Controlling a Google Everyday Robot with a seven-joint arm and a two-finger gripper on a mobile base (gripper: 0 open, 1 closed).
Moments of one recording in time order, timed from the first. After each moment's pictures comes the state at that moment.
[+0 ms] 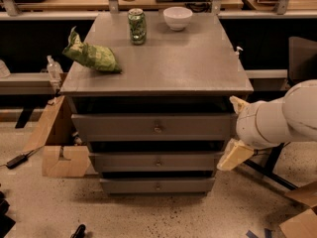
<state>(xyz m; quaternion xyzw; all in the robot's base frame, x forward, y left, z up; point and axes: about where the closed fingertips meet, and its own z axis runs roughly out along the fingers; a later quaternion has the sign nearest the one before) 0.495 -0.194 0.795 -0.59 0.74 -0.06 0.31</state>
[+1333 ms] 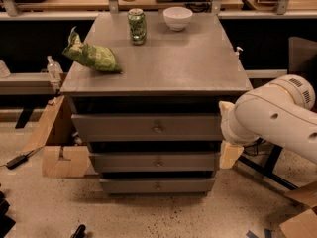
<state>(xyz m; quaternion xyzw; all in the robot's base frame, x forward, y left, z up) 0.534 -0.206 0.740 -0.65 0.71 -0.16 0.20</state>
